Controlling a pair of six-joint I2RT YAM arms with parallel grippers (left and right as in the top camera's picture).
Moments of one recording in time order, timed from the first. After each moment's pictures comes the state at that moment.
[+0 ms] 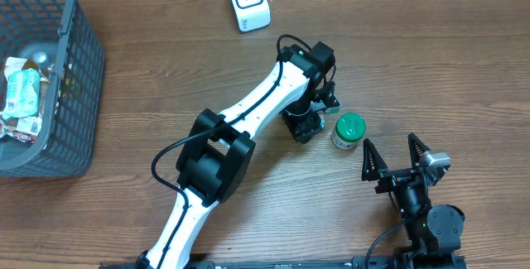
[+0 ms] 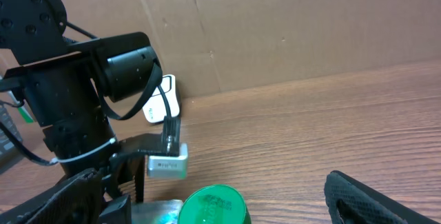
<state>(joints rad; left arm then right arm) -0.68 2.36 2.02 -1.28 0.17 0.45 0.06 0.01 0.02 -0.02 -0.13 0.25</state>
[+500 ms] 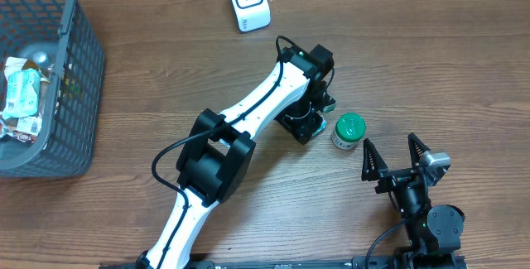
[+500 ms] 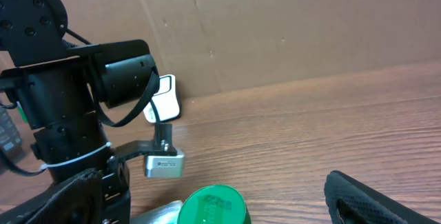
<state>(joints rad) -0.68 2.36 2.01 -1.34 0.23 0.19 0.06 0.01 0.02 -0.02 -0.13 0.25</state>
